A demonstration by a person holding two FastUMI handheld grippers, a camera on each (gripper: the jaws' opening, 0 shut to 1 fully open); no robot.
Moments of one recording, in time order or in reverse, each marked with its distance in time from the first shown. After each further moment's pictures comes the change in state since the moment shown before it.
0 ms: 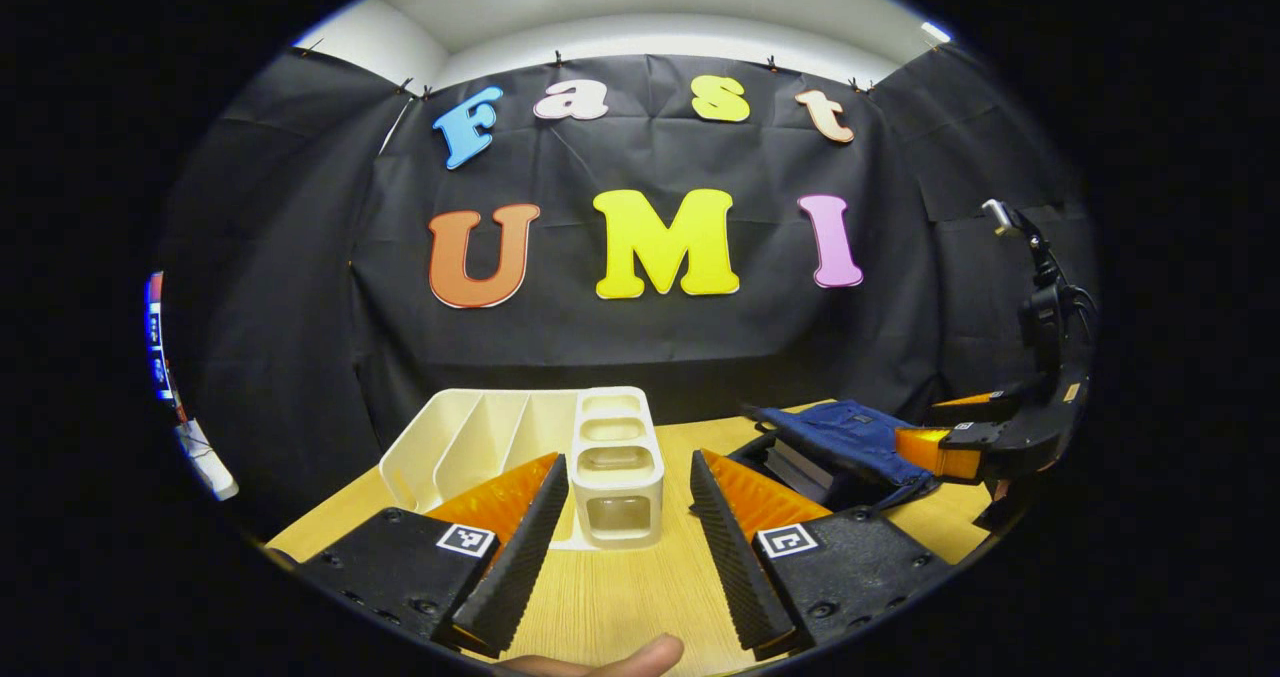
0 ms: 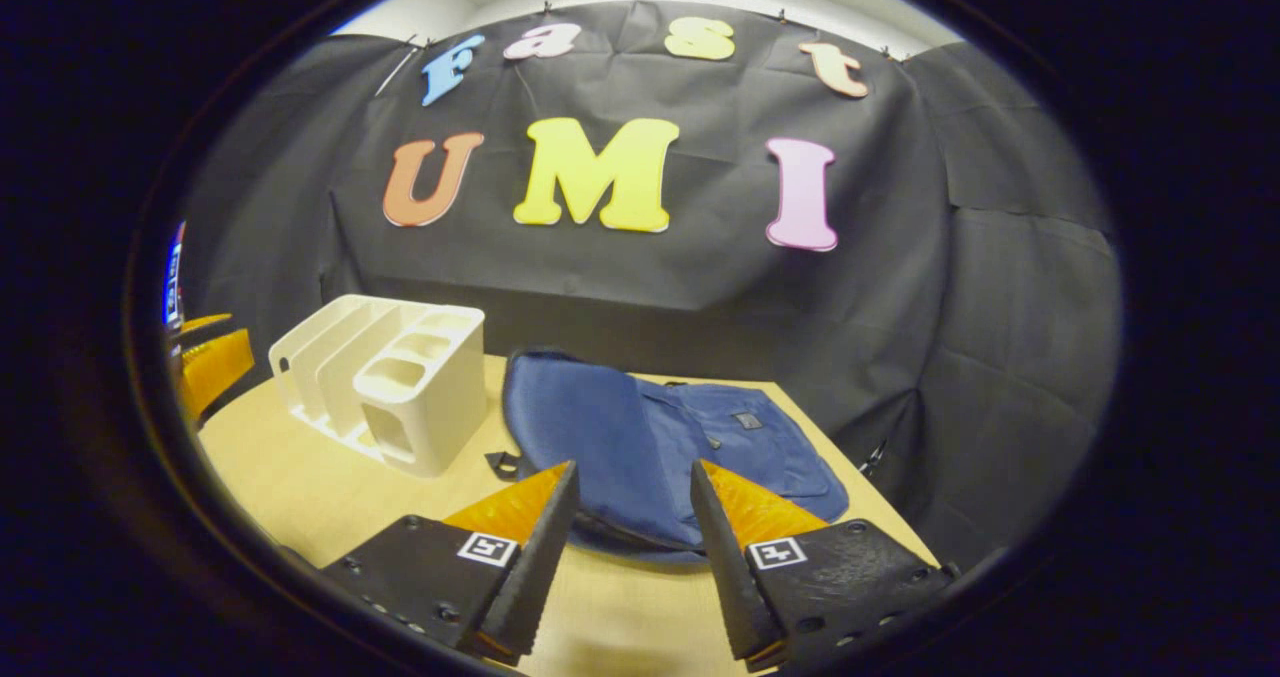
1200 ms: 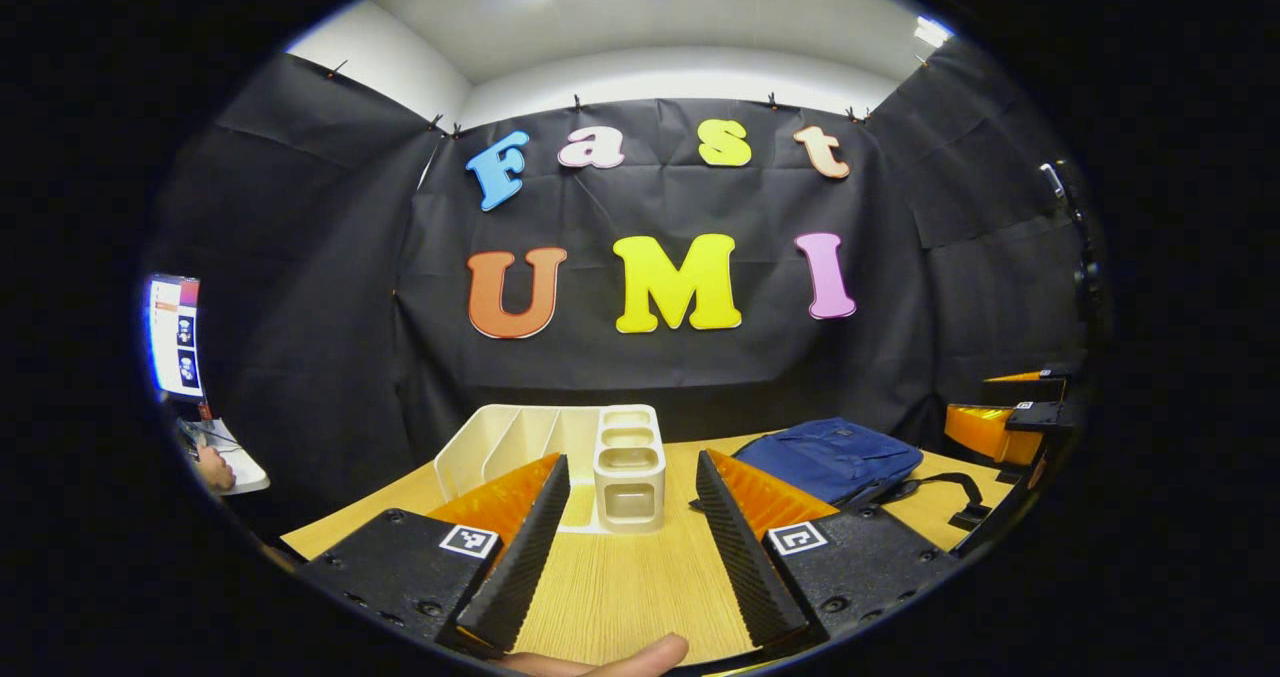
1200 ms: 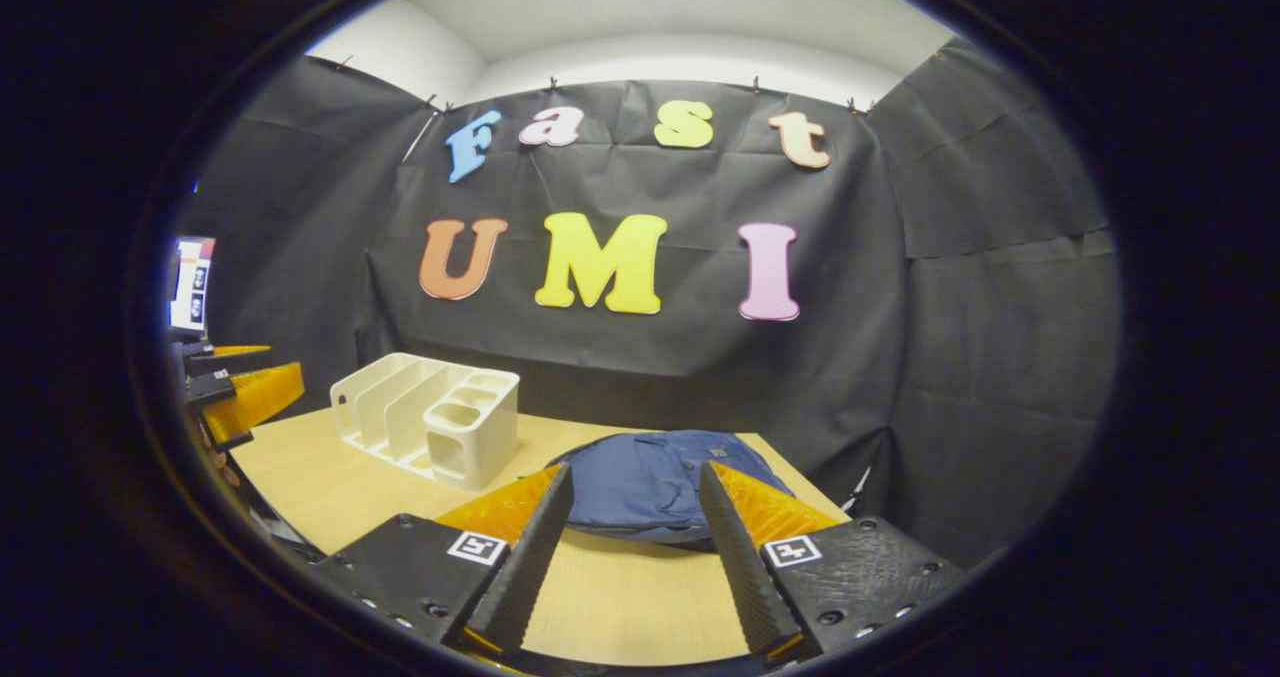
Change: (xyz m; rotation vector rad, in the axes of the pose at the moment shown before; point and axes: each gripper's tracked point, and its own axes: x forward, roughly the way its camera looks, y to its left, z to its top) left arm -0.082 -0.006 0.011 0.013 -0.106 0.071; right arm -0.122 -0.016 0.007 0.007 -0.210 0.028
